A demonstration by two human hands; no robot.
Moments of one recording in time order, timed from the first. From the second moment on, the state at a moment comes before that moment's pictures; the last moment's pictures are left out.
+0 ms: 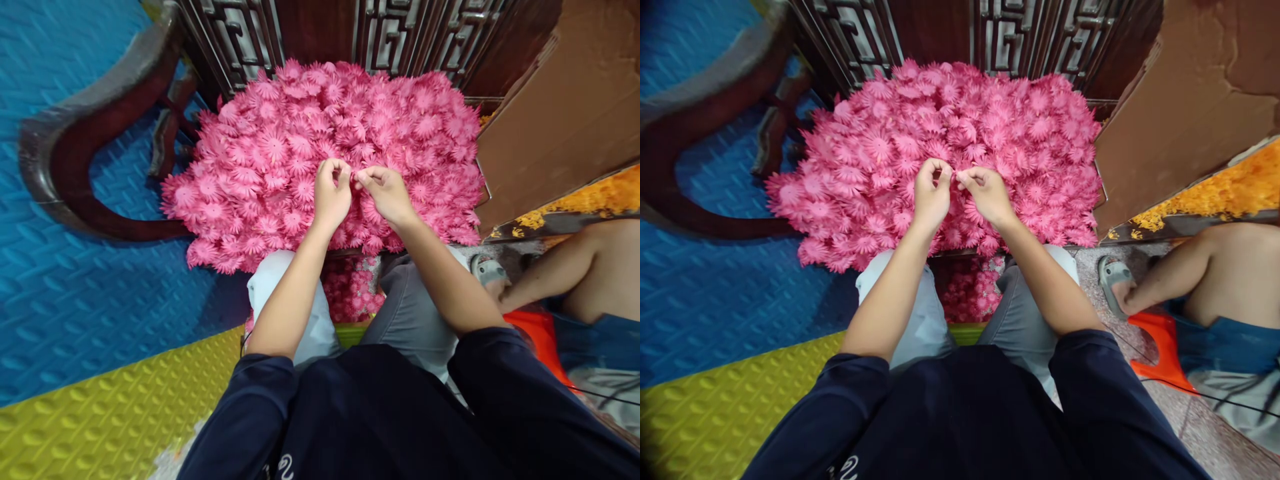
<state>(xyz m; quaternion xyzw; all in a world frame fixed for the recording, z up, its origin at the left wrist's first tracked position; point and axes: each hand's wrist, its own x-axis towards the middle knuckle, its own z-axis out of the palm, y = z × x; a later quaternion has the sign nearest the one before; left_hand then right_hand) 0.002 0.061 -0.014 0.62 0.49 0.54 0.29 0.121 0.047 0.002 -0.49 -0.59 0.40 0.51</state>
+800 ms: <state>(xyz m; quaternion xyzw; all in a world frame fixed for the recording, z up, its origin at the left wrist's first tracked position) -0.005 0.066 -0.020 0.57 0.51 0.62 0.19 0.121 0.046 0.002 -0.49 -0.64 0.37 0.46</state>
